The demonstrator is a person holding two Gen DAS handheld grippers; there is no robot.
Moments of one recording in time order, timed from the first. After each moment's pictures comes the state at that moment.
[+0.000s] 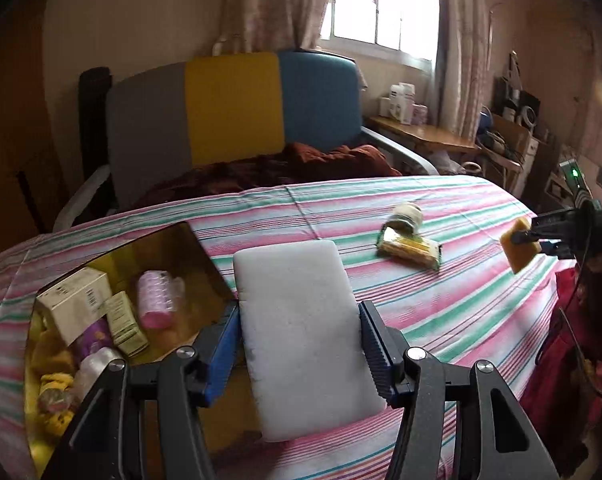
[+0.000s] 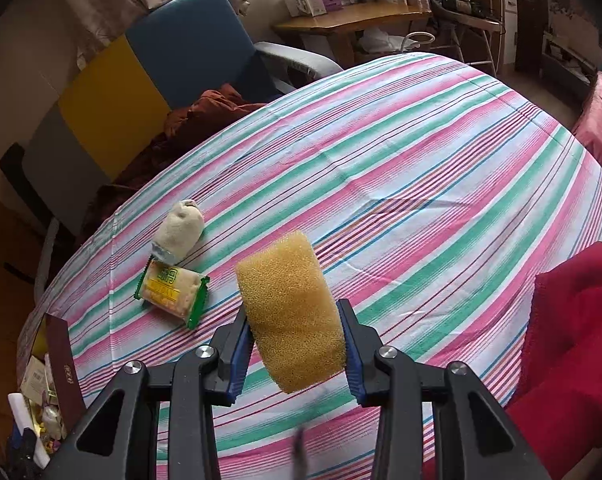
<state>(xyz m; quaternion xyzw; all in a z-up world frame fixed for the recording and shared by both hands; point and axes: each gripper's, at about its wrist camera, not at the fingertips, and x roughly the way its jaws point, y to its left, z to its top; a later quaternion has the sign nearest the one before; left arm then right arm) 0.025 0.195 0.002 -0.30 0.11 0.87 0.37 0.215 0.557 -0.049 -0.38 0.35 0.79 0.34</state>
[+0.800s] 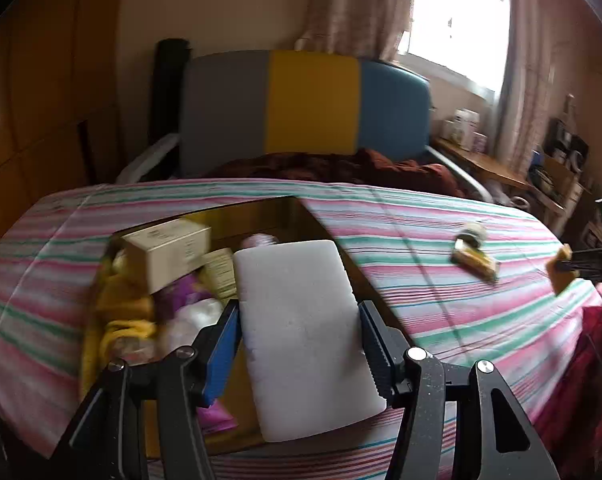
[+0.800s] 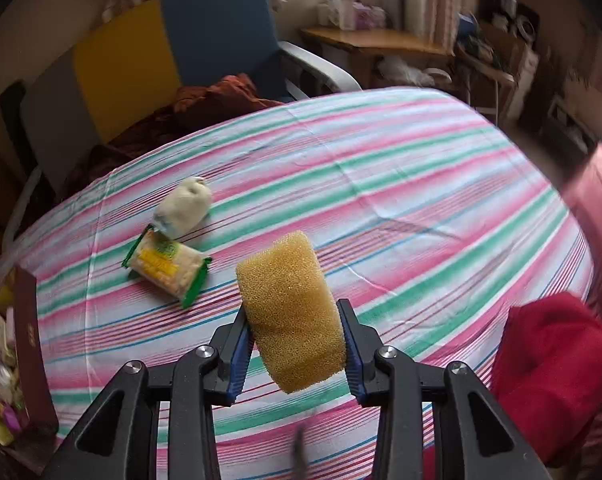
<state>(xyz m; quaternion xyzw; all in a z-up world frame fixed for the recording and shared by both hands) -0.004 0.093 -0.008 -0.33 0.05 0.90 0.28 0.182 0.512 -0.029 -0.43 0.23 0.80 0.35</state>
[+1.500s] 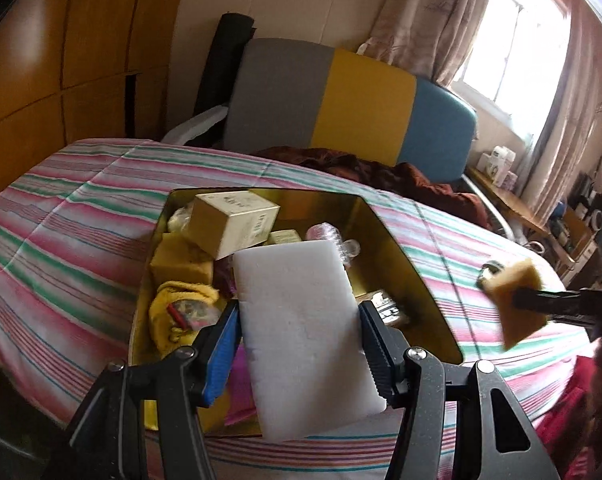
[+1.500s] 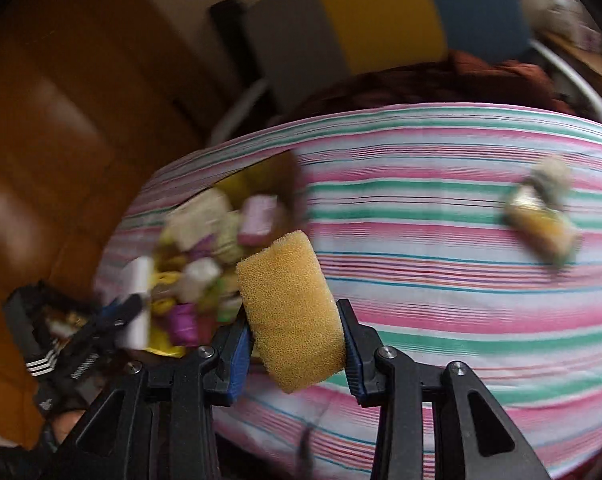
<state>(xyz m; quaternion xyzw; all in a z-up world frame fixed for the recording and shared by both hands) -0.020 0.033 -0.015 -0.36 -0.04 0.90 0.24 0.057 0.292 -0.013 -0.43 0.25 0.87 -0.05</state>
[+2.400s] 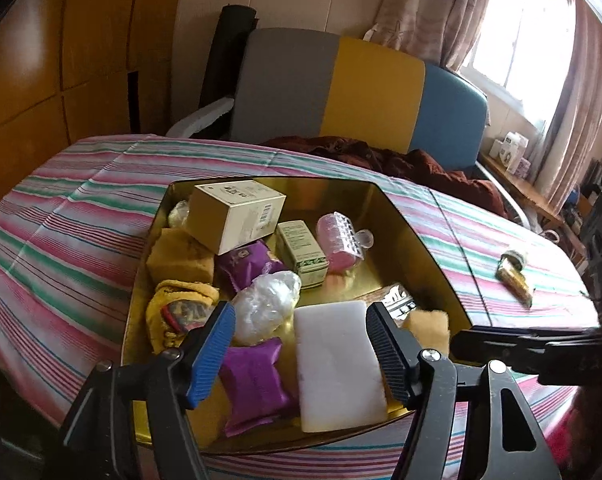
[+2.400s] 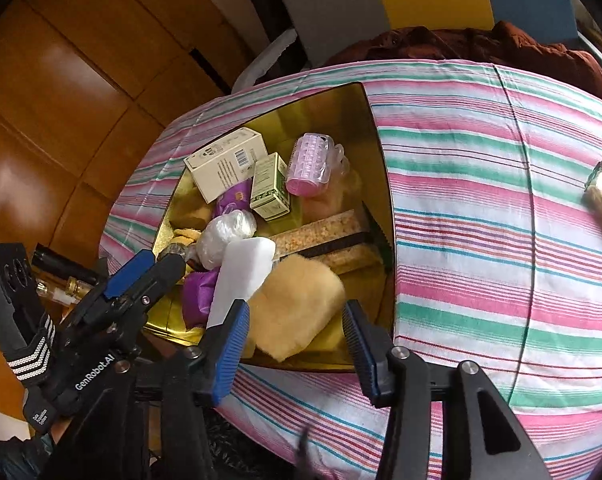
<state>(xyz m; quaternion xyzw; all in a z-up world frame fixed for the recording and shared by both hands) -0.033 0.047 -0.031 -0.37 -0.01 0.90 0.21 0.027 0.244 -0.048 -0.49 0.23 0.84 -0.07</state>
